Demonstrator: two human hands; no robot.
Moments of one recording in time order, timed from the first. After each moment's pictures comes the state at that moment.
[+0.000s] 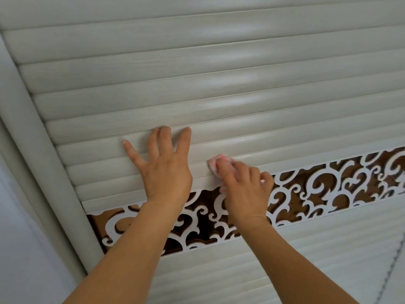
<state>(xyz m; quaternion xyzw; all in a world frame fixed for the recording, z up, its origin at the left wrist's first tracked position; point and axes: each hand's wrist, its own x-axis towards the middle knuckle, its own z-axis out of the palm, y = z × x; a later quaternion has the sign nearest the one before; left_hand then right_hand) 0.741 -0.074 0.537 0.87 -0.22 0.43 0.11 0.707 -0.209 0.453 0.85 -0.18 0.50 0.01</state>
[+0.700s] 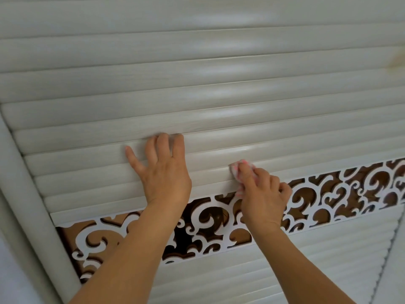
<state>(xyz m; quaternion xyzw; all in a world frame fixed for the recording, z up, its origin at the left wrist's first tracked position) 0.730 -0.125 0.540 0.87 -0.20 0.43 0.14 0.682 -0.283 0.453 0.85 -0.24 0.47 -0.03</state>
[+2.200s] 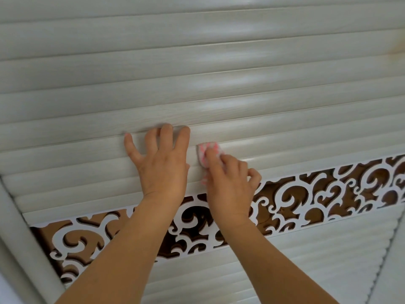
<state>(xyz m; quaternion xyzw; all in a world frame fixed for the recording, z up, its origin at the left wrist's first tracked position) 0.737 -0.164 0.537 0.82 -0.23 0.52 0.07 0.699 -0.268 0.473 0.80 -0.16 0.58 -0.06</state>
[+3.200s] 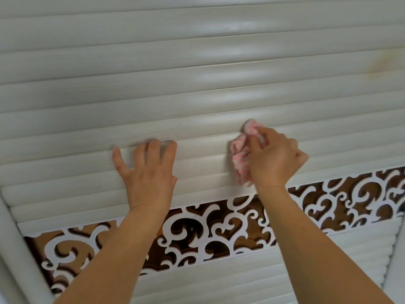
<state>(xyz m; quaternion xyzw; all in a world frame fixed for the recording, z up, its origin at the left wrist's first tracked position) 0.729 -0.165 0.538 0.85 -0.20 0.49 0.03 0.676 -0.367 0.548 0.71 -0.28 0.61 -0.21</state>
